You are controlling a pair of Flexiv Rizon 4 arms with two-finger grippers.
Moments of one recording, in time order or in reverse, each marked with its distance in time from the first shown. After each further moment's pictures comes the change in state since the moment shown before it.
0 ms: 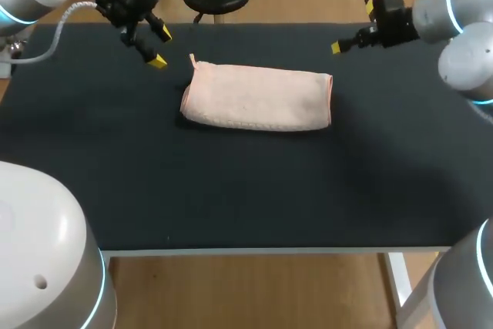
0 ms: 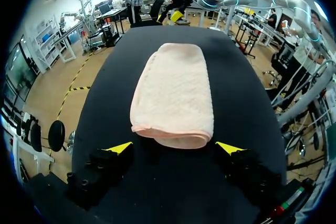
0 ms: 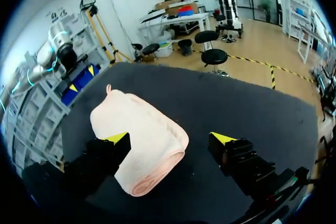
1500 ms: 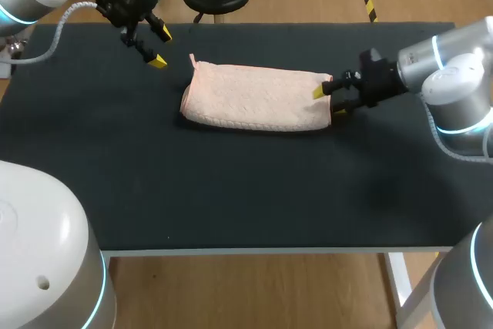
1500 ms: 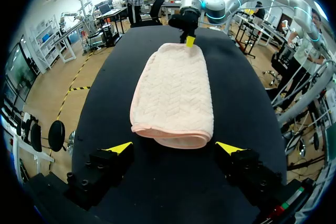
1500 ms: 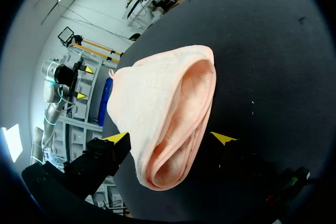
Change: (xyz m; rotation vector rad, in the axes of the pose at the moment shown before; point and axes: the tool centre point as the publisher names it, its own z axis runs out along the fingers) left arm 0.000 0.000 0.000 -0.001 -0.001 0.000; right arm 0.042 -0.107 0.065 0.197 0.279 0.499
